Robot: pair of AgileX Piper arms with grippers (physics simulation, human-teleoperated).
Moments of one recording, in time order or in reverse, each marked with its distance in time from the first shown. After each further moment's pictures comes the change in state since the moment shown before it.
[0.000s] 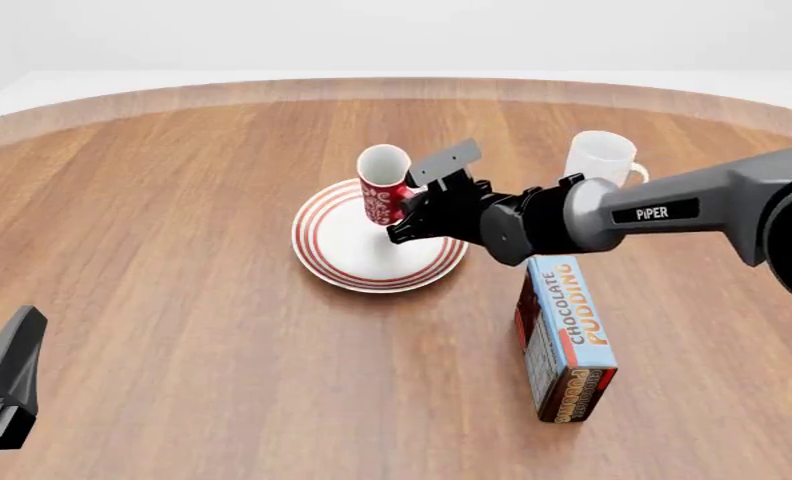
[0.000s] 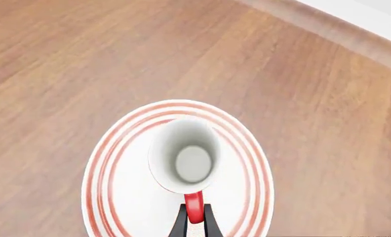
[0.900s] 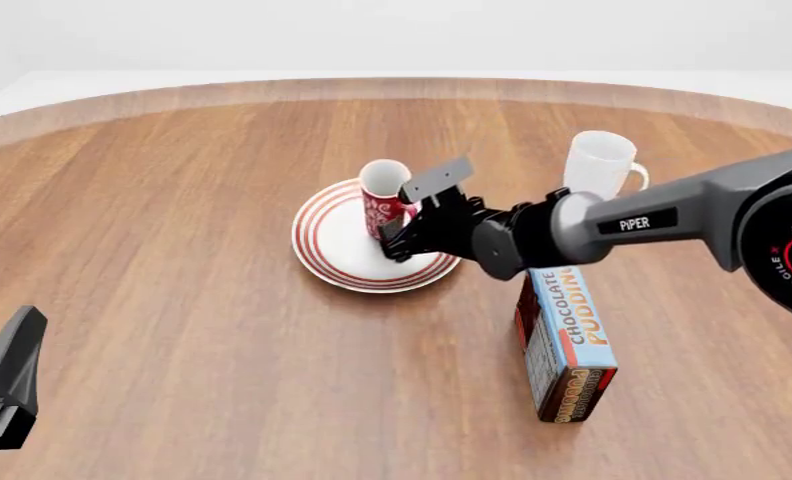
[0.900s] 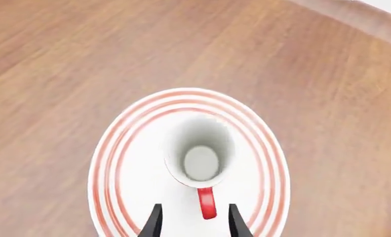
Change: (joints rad) left arm 0.000 0.000 0.000 0.000 0.000; right arm 0.020 0.034 0.017 -0.018 0.028
